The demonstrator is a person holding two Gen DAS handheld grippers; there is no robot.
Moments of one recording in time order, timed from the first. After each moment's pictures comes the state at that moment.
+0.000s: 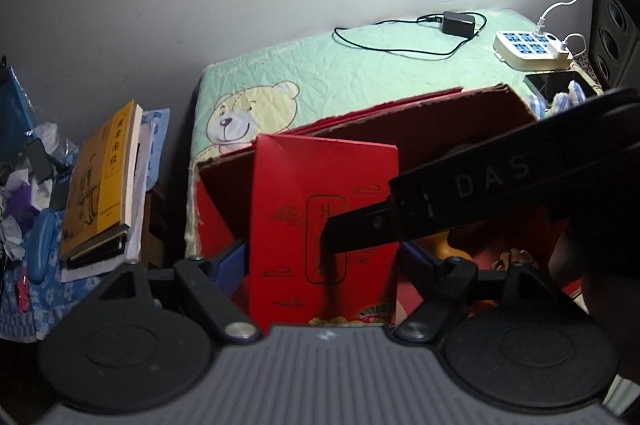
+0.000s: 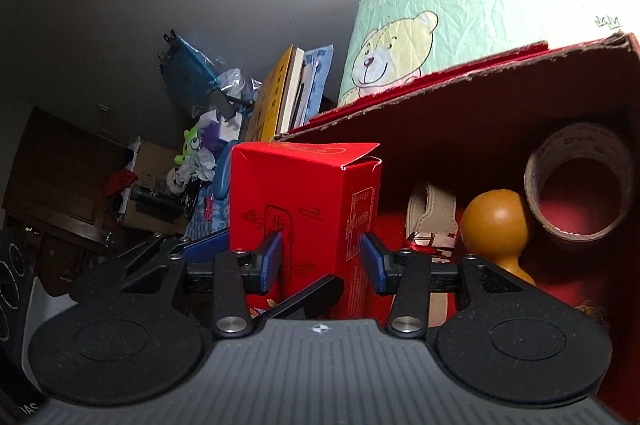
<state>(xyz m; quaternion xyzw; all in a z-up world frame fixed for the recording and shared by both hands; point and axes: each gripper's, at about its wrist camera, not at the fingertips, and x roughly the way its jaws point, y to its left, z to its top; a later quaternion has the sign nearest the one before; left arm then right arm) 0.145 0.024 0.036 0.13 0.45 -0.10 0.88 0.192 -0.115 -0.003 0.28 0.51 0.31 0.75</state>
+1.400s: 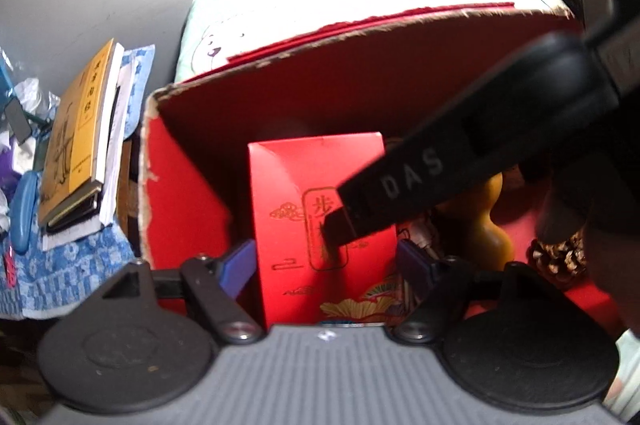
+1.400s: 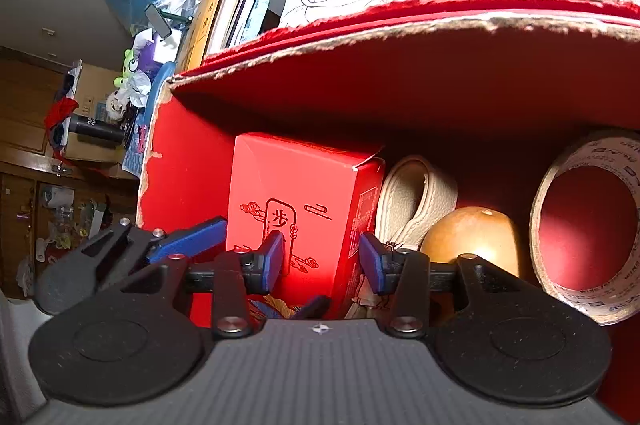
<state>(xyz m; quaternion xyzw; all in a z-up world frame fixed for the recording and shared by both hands) 0.178 0.025 -0.018 0.13 0.53 -0.08 0.83 0.233 -0.096 -0.047 0.18 0.61 0.30 0.71</state>
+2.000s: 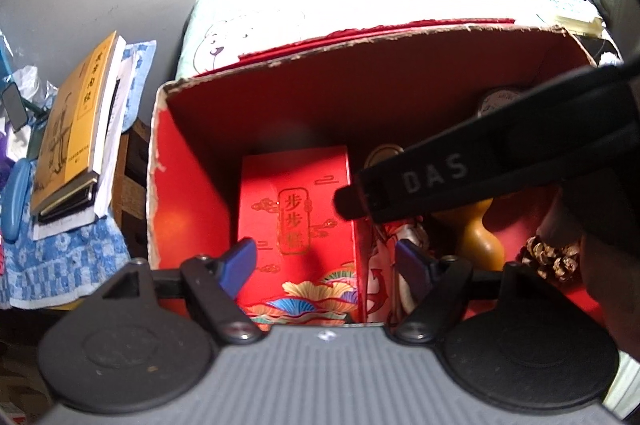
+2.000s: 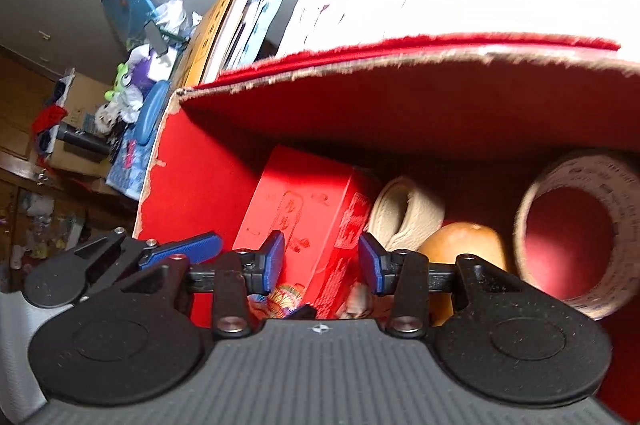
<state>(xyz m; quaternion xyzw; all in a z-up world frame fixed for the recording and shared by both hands) 0.172 0.031 -0.016 0.10 0.53 -0.09 0.84 0.219 -0.091 -0.031 0.15 0.56 0.26 0.77</state>
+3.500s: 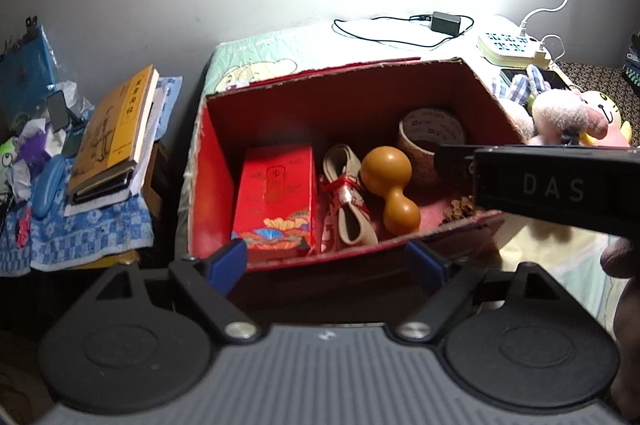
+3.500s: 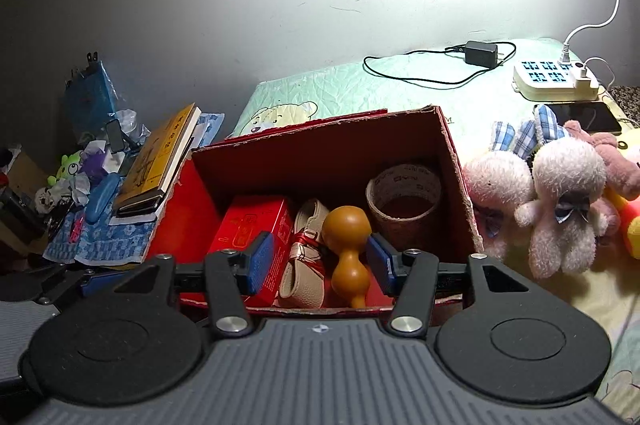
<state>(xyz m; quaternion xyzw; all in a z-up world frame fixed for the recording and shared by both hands) 0.048 0.030 0.049 0.08 0.45 -0.09 0.89 0.059 -0.132 0.047 0.12 0.38 0.10 0.91</state>
